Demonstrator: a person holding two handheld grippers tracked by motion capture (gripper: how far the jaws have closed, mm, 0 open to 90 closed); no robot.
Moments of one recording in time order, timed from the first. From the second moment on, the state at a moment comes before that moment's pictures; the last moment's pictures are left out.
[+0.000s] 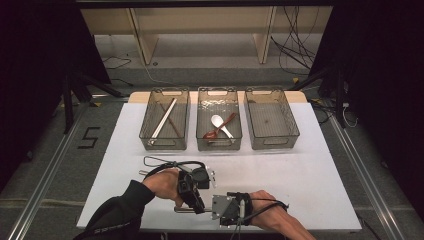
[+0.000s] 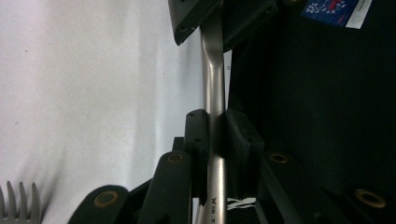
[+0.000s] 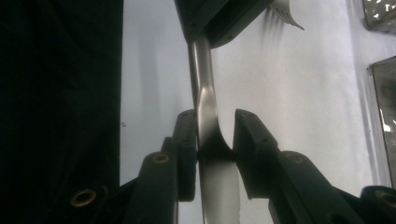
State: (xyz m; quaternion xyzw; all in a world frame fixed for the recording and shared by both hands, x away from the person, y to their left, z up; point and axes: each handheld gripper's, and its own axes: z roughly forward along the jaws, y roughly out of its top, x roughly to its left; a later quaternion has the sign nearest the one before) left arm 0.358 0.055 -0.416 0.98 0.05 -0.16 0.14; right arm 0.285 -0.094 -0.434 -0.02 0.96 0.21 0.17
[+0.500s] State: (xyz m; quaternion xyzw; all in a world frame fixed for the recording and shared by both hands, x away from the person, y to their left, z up) left arm 0.360 0.054 -0.418 0.97 0.06 -0.17 0.14; right arm 0.279 -0.094 -0.434 -0.06 0.96 0.20 0.17
